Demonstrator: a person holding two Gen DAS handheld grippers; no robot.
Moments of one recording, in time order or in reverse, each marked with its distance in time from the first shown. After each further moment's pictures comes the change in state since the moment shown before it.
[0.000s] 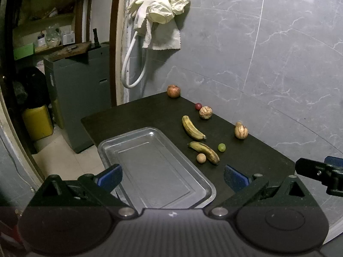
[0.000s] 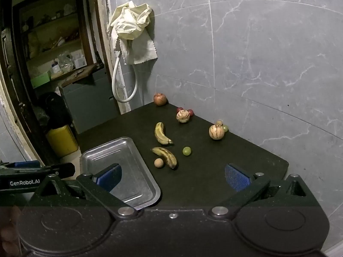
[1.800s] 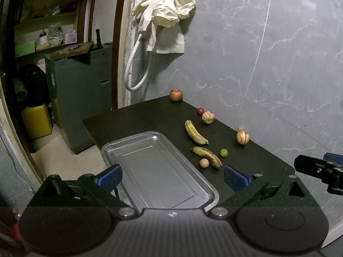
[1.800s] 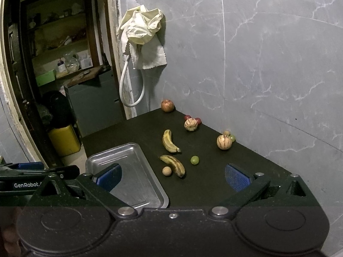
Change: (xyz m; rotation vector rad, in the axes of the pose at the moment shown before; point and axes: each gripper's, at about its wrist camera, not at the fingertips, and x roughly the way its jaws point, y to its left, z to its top) left arm 0.001 0.013 -0.002 -0.029 -0.018 -0.014; right arm -0.006 0.022 0.013 -0.039 -0.025 0.006
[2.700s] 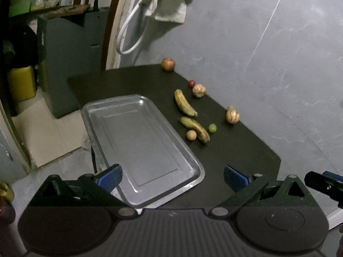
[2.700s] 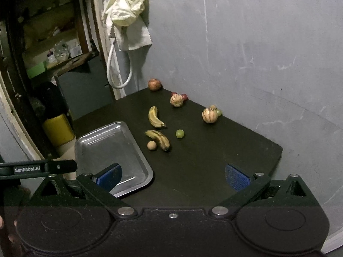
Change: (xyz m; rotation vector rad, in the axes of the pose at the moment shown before) left arm 0.035 0.014 -0.028 -0.122 0.158 -0.101; right arm 0.005 -0.038 -0.029 0.049 0.105 -0.028
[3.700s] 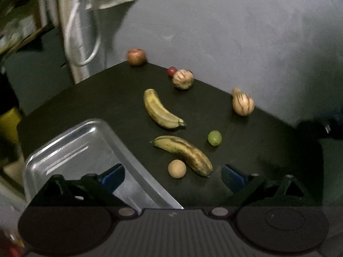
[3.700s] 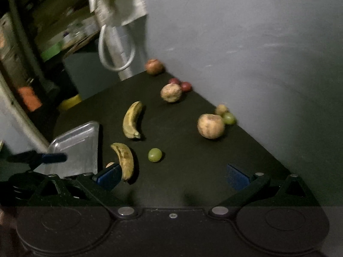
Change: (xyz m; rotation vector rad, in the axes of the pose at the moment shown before) left arm 0.199 -0.094 0.055 0.316 0.062 0.098; right arm 0.214 -0.110 0.088 -0.094 0.168 0.236
